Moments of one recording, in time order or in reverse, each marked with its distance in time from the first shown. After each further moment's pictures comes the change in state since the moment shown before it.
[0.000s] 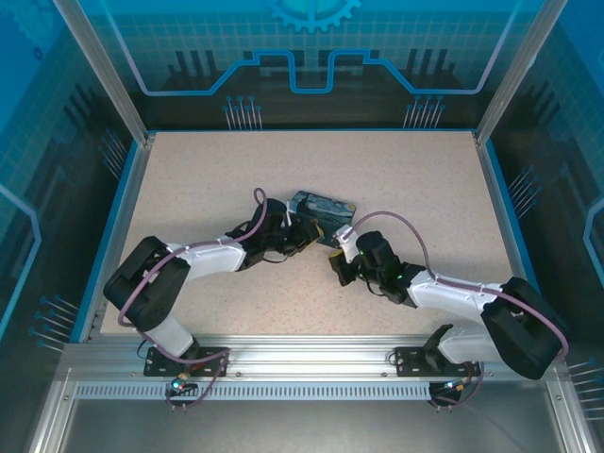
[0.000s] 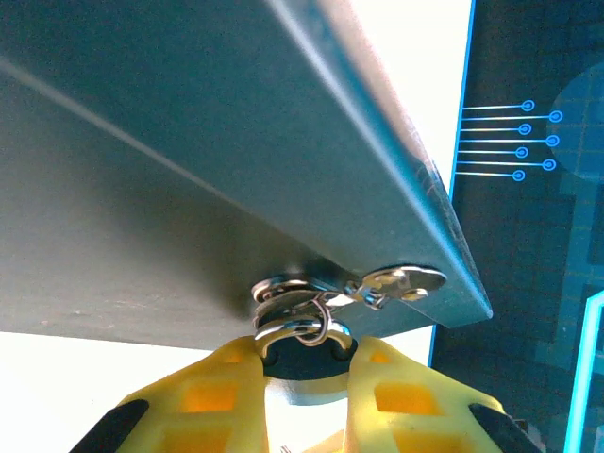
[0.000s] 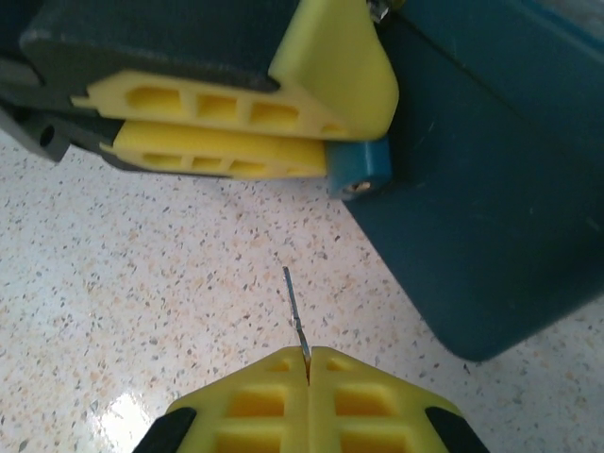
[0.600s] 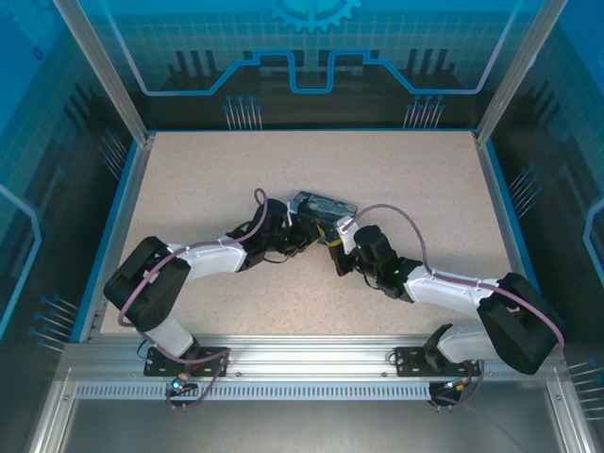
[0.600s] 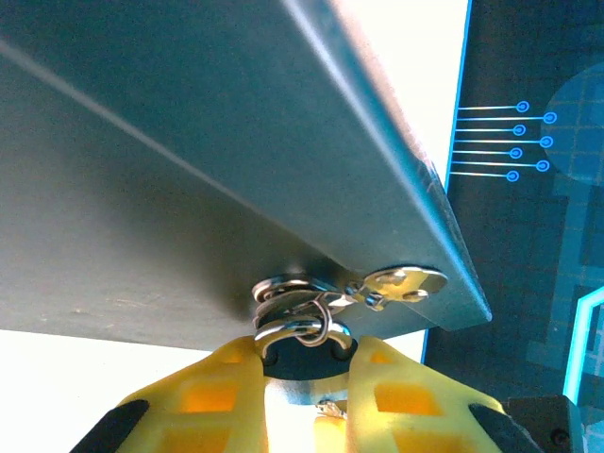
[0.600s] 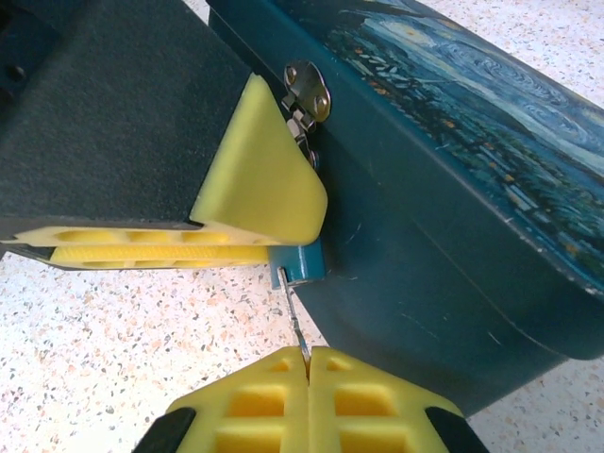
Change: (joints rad) left arm -0.005 0.000 0.000 0.007 0.000 -0.023; right arm -0.006 0.033 0.050 0.022 0.091 0.008
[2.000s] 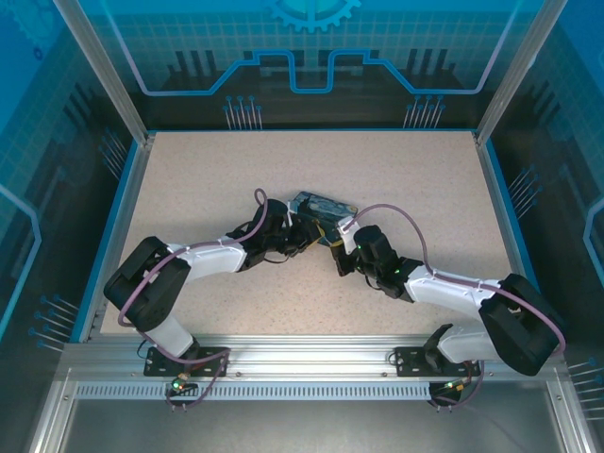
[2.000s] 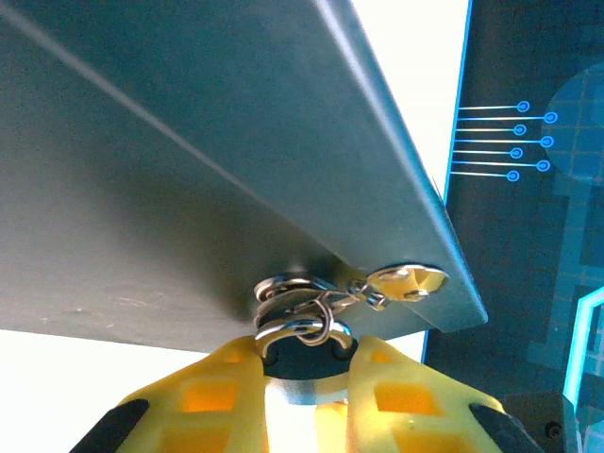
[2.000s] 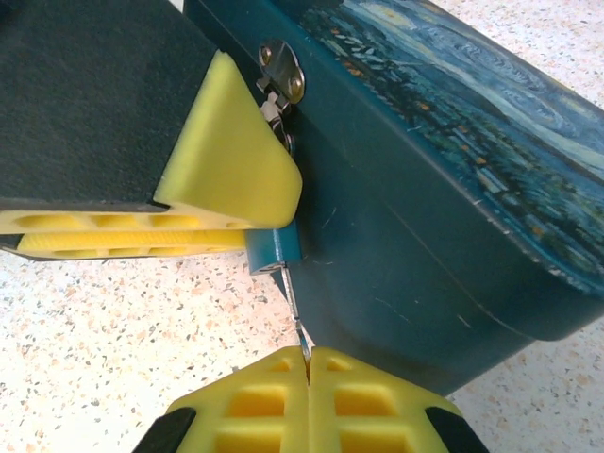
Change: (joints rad) left arm -0.002 0.000 0.000 0.000 -0.003 -0.001; right arm 0.000 -0.011 0.002 -0.038 0.022 0.011
